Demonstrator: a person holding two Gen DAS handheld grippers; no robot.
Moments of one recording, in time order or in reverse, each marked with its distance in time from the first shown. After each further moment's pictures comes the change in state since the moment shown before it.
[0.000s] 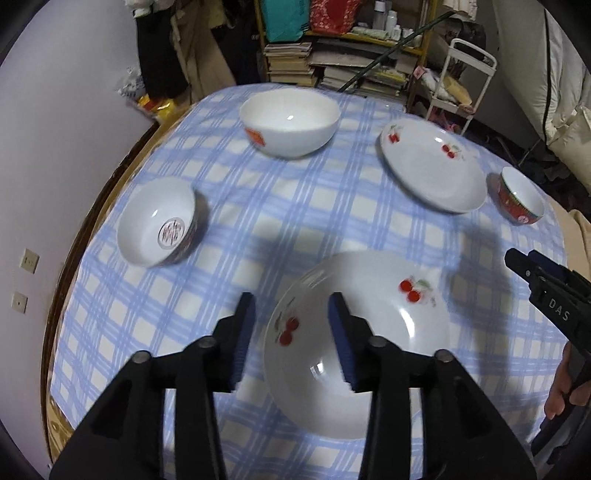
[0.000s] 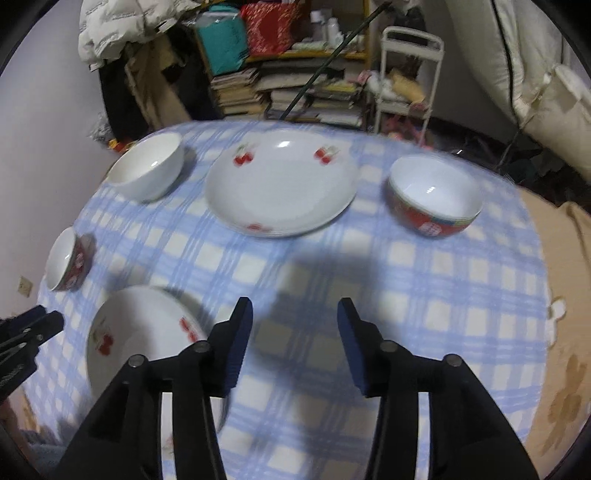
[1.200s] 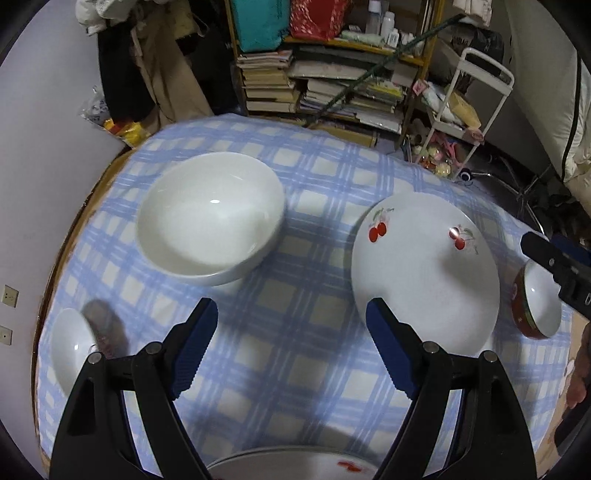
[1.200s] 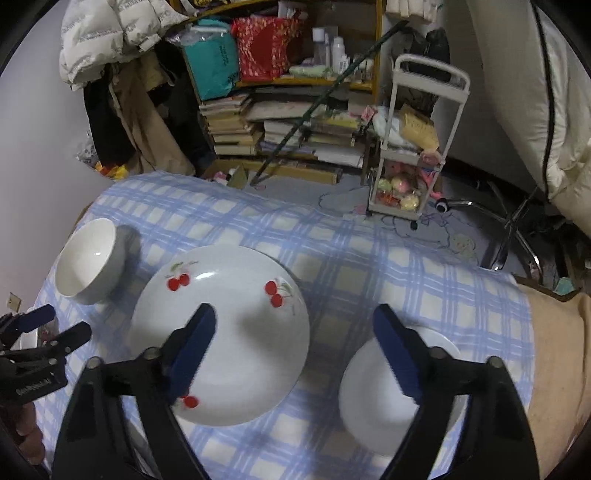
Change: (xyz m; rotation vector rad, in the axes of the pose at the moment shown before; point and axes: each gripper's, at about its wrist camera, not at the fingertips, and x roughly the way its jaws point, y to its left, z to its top) left arm 0.101 -0.066 0.144 -0.007 -0.002 -0.022; right arm 0.086 -0.059 0.155 -0.049 0.003 0.056
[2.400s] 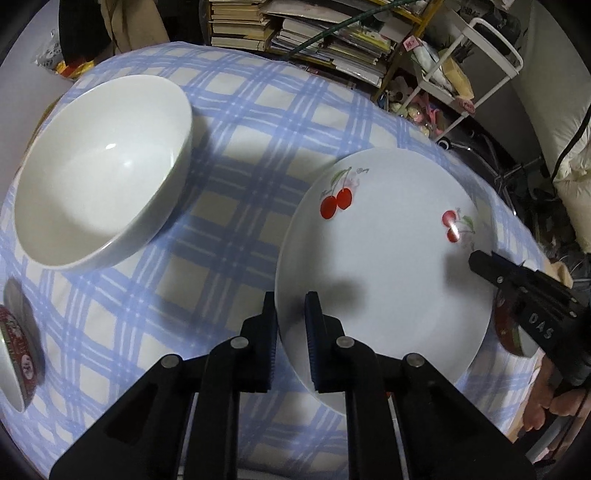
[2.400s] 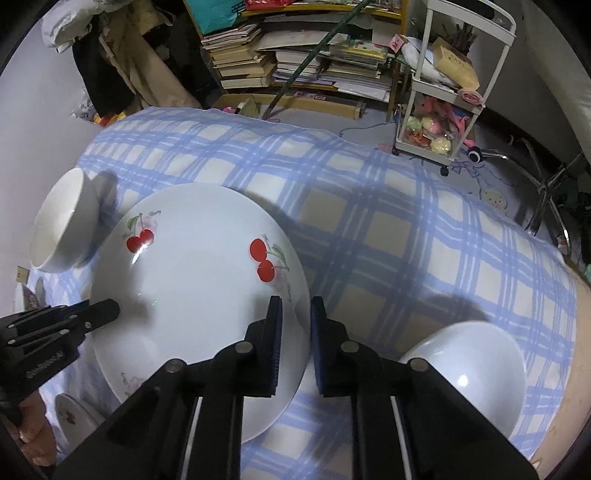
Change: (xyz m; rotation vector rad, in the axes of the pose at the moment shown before) left arm 0.070 -0.020 0.011 -0.056 0.227 -0.177; right arm 0.068 0.000 -0.011 -0.021 0.237 0.080
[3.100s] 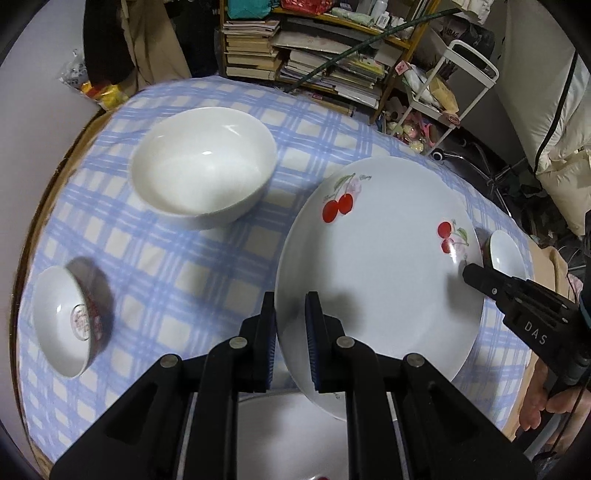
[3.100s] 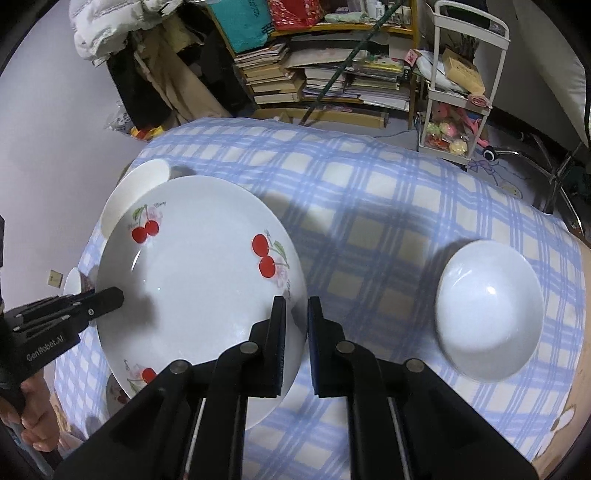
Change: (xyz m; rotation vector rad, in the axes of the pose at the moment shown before) left arm -0.094 0.038 -0.050 0.035 -0.103 0.024; right arm -0.061 0.059 -0.055 0.011 -0.068 0.085
